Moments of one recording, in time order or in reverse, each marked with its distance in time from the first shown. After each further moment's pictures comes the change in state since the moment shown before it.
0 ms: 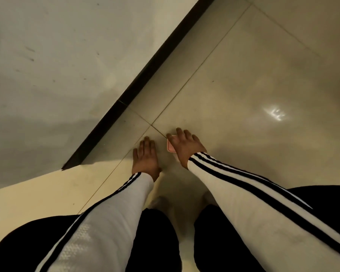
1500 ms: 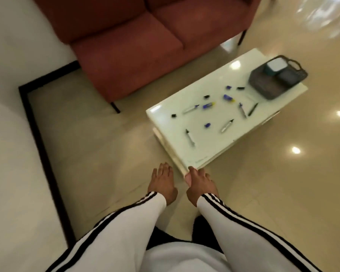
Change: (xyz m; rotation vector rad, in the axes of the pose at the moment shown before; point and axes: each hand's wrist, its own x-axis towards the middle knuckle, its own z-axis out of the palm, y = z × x) left_hand -0.798 0.335 -0.159 0.933 0.113 1.189; right_hand -0.933 -0.156 -0.026 1.178 0.626 1.359
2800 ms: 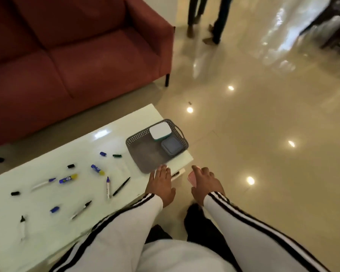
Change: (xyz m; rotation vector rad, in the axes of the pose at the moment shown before) left_hand 0.526 0.694 -0.261 -0.068 0.111 0.055; right_hand 0.392 0.656 -0.538 -0.142 0.060 -0.003
